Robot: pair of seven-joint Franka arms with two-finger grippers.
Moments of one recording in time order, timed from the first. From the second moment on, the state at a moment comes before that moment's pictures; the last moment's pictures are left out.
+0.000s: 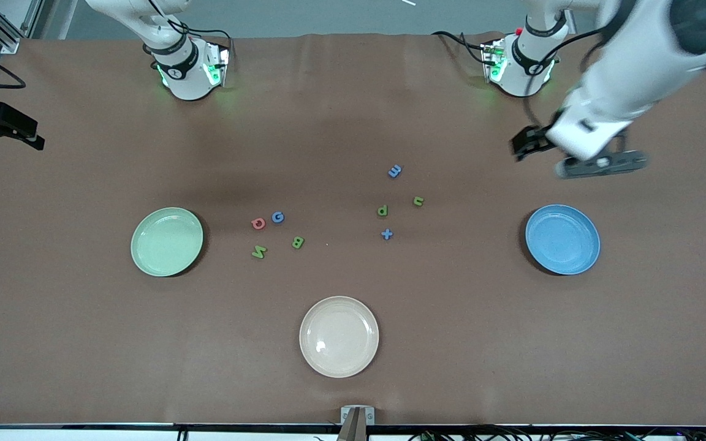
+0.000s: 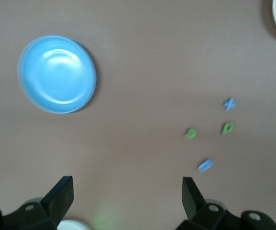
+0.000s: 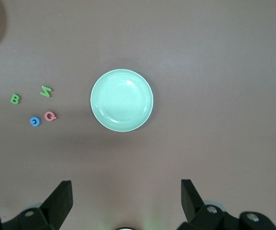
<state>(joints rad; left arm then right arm) -0.12 0.00 -0.28 -1.81 -0.04 1.75 -0.54 -0.01 -0.07 -0.07 -1.60 0.00 1.49 -0.10</state>
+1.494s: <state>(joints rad) -0.23 0.41 -0.45 -2.17 0.17 2.53 -1.00 0.08 0.27 -0.06 -1.63 0.09 1.84 0.15</state>
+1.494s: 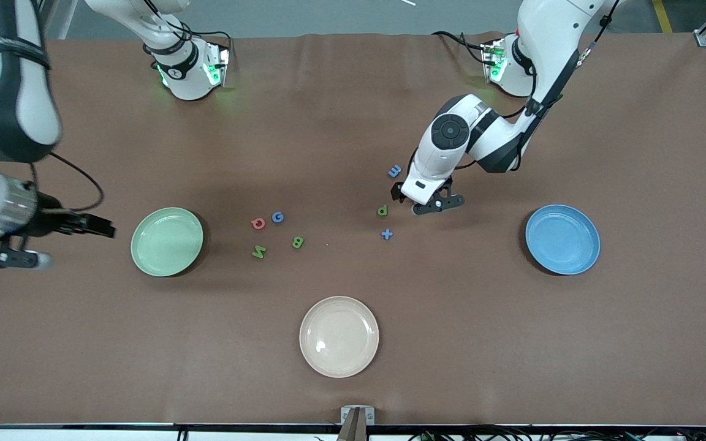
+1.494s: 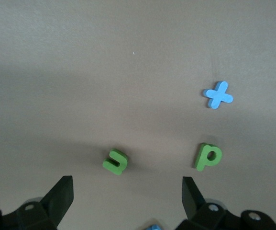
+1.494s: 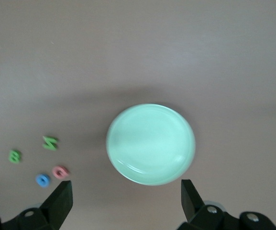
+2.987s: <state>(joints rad) -0.22 0.51 -0.42 -2.21 0.37 2.68 -1.05 0.41 0.55 -0.05 -1.88 0.07 2.39 0.51</state>
